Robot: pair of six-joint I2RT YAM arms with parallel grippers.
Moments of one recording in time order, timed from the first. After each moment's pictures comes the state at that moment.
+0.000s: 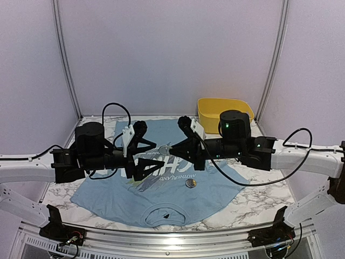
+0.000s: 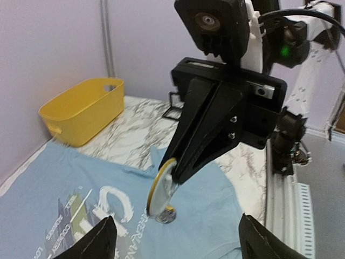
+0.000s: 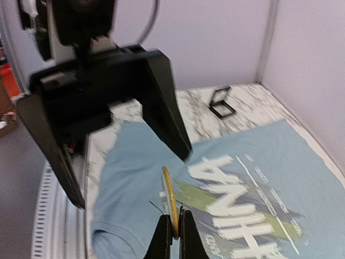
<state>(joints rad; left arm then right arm) -1.02 1.18 0.79 0.20 0.21 0.03 0.94 1.33 0.99 0.06 -0.42 -0.12</state>
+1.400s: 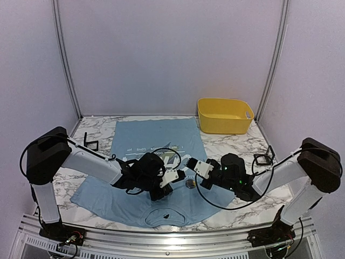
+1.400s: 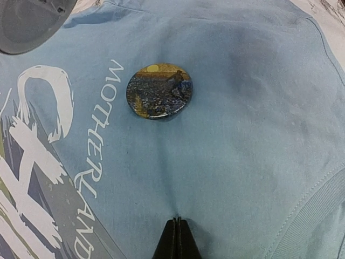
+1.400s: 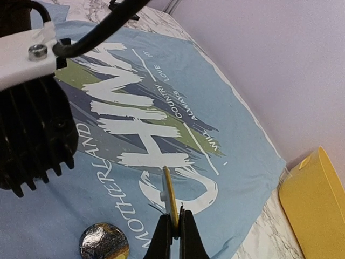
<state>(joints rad) -1.03 1.91 1.00 0.07 0.10 0.28 0.86 1.55 0.45 0.77 0.06 -0.54</state>
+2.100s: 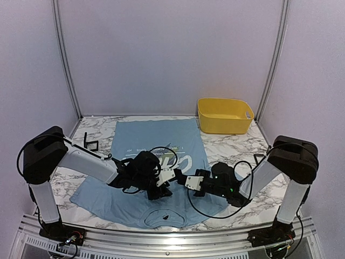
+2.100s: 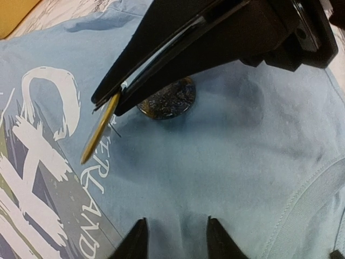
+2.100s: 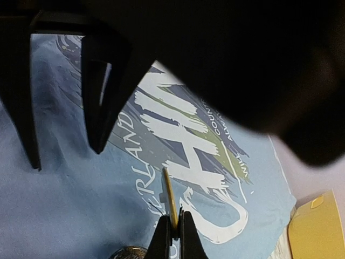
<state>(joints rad) -1.01 1.87 0.95 0.12 0.18 0.28 0.91 1.82 0.47 1.00 -0.01 -0.75</state>
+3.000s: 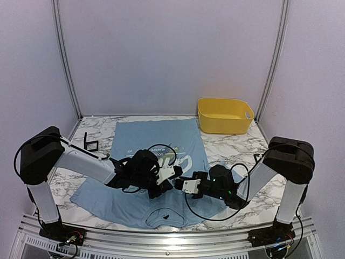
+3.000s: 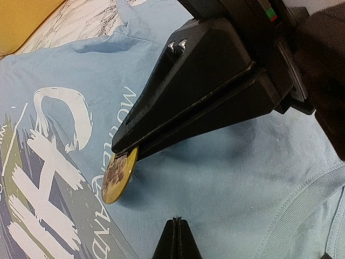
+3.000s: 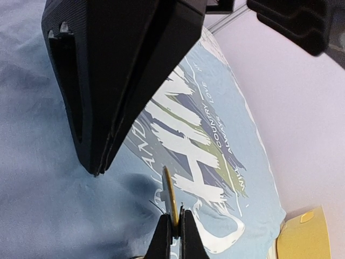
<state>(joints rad) -1.01 1.85 0.92 0.17 0.18 0.28 0.95 1.87 0.48 1.05 0.01 -0.83</state>
